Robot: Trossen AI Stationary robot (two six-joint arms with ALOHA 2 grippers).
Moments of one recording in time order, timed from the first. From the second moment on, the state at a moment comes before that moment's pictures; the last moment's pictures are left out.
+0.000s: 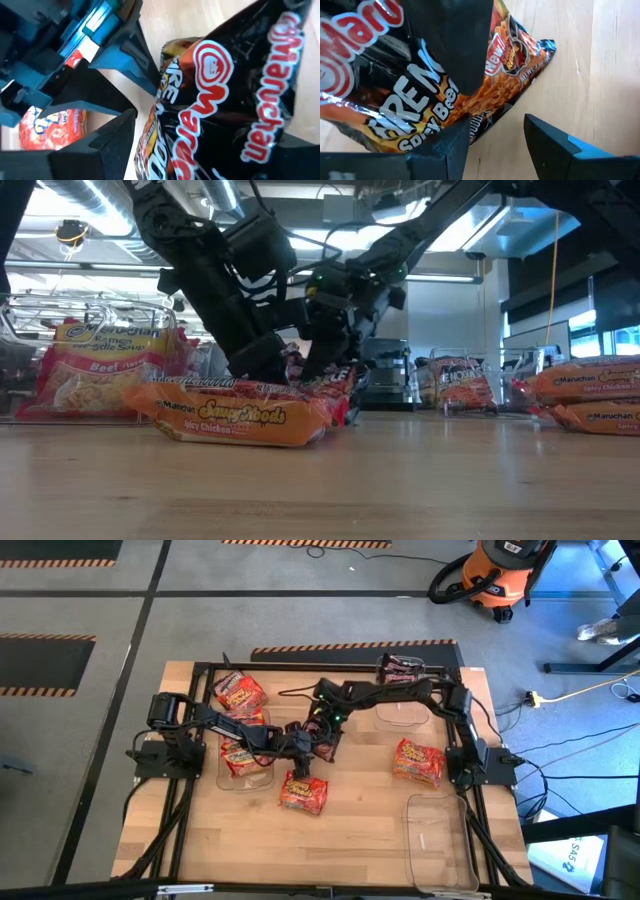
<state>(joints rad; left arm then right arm) 0.03 1.79 0.83 0.08 -0.21 -0.12 -0.33 2.12 1.46 -0.41 -0.56 0.11</state>
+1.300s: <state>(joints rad) -0.02 1.52 0.83 -0.11 -0.22 -0.07 -0.43 1.64 1.46 -0.91 -0.34 -0.24</state>
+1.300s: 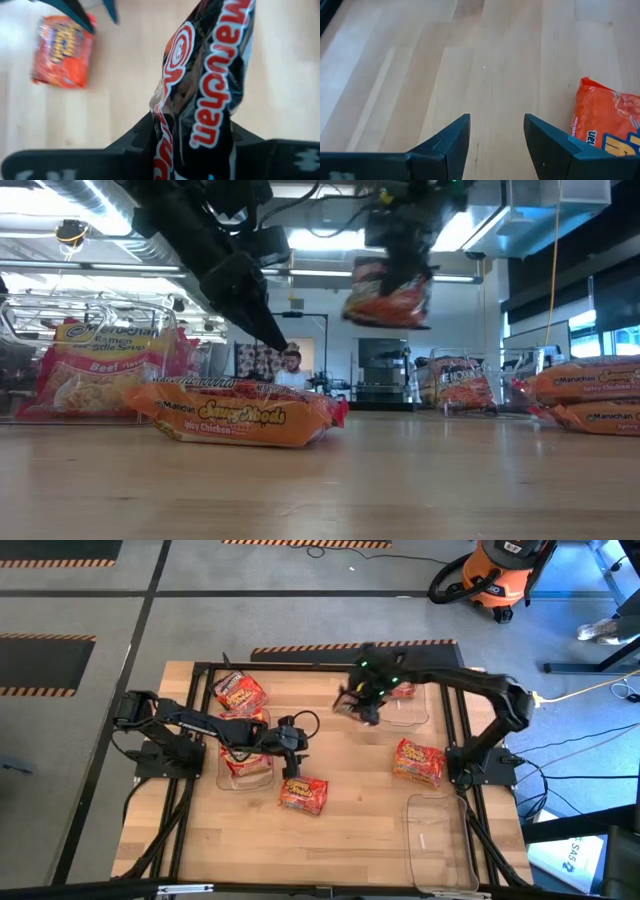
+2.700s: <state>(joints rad) -0.02 1.52 0.83 -0.09 -0.22 -0.07 -0.77 1.55 1.04 -0.78 -0.03 -0.70</state>
